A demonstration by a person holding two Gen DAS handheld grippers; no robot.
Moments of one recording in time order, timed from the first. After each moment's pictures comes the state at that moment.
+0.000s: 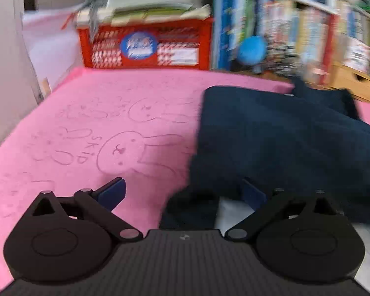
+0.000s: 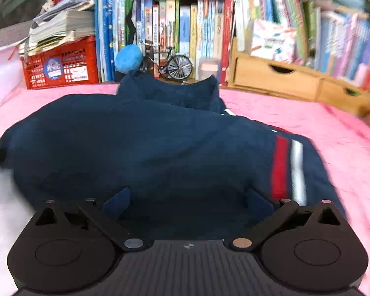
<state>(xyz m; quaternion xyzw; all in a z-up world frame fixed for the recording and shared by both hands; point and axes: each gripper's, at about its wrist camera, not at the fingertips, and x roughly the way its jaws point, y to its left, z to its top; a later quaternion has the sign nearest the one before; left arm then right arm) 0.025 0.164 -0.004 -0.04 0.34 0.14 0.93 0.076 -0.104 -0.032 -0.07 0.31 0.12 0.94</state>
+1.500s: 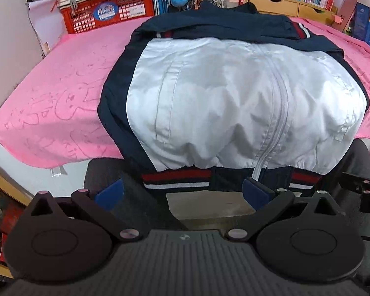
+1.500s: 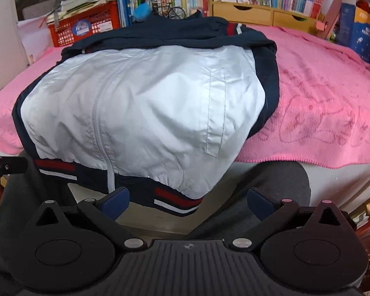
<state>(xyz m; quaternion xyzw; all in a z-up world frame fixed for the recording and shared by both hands) -0.199 0.067 -0.039 0.01 0.43 0.07 0.90 -0.199 -0.159 -0.084 -0.01 0.41 0.10 0.91</state>
